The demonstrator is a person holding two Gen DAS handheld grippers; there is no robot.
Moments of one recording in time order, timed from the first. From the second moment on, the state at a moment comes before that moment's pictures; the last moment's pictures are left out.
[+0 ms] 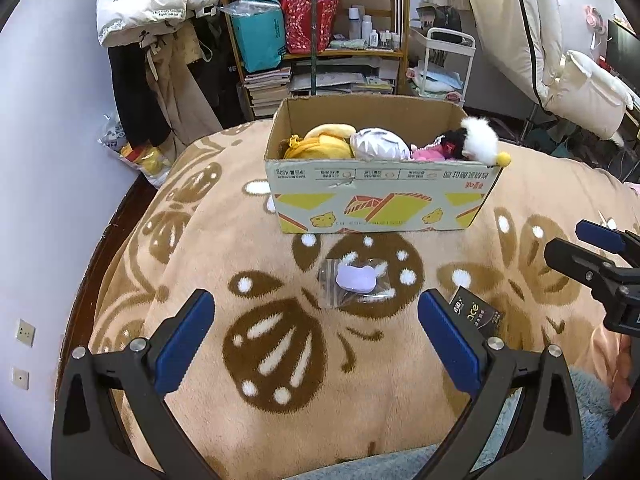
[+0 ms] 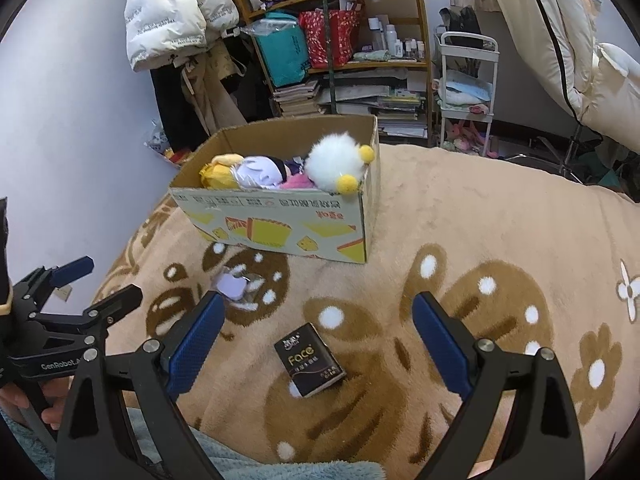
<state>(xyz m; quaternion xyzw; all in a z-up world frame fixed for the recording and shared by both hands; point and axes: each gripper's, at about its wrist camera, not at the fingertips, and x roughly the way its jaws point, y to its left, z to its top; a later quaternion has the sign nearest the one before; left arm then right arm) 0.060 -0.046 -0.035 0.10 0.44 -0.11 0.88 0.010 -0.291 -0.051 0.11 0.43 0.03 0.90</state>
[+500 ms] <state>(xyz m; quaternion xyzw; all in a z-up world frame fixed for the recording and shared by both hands) 0.091 -0.056 -0.074 0.09 0.49 -0.12 0.86 0.033 -0.277 -0.089 0.05 0.49 0.02 0.87</state>
